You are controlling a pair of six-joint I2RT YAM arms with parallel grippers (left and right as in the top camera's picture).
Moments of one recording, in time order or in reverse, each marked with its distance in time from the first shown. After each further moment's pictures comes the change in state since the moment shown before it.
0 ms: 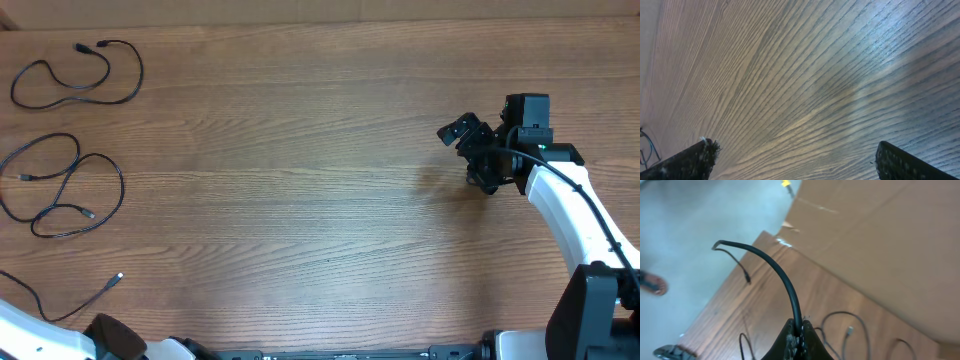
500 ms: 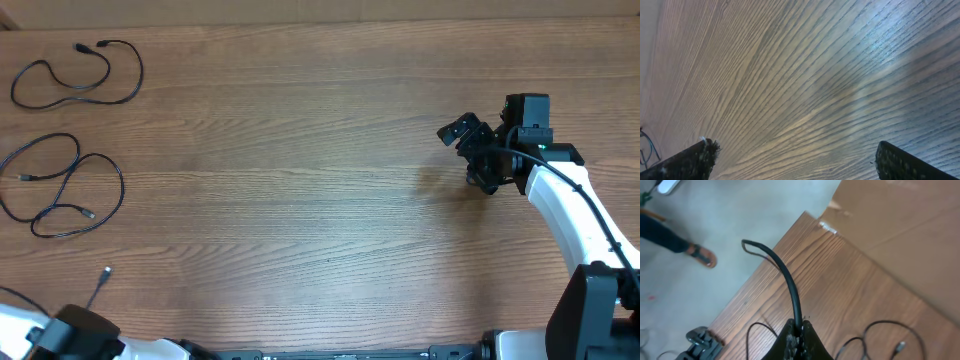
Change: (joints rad) left arm 0.136 0.122 -0.131 0.000 0.054 0.001; right arm 0.000 0.000 0.000 0.000 0.000 0.000
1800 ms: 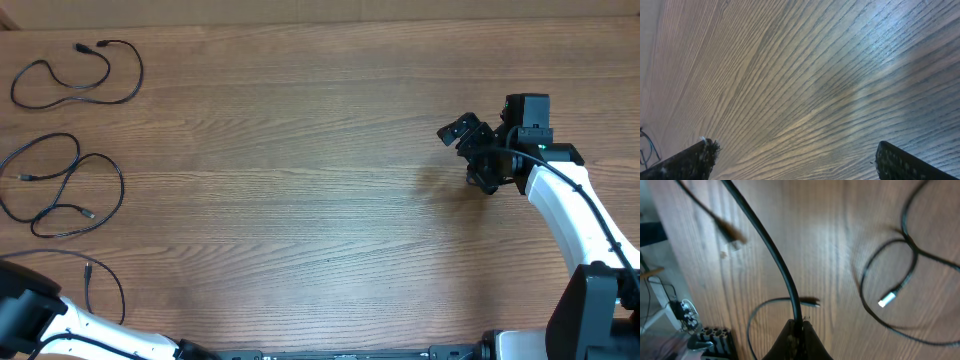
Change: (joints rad) left arm -0.012 0.443 -0.017 0.045 0.447 0.583; right arm 0.000 0.000 0.000 0.000 0.000 0.000
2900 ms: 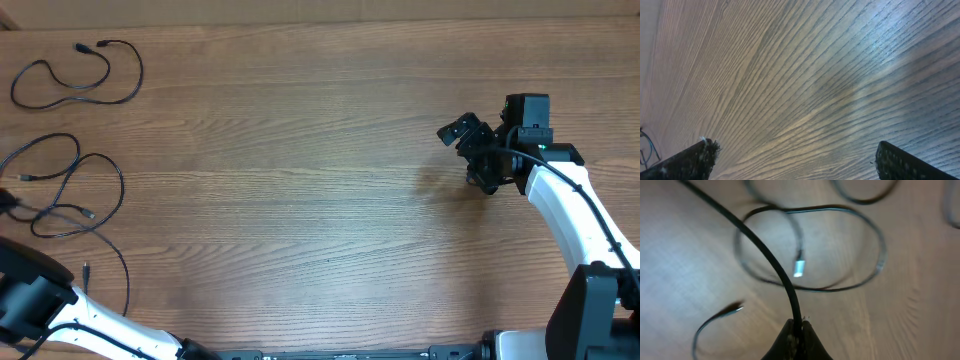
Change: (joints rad) left arm -0.108 0.001 -0.020 0.139 0.326 0.313; right arm 0.000 0.000 0.000 0.000 0.000 0.000
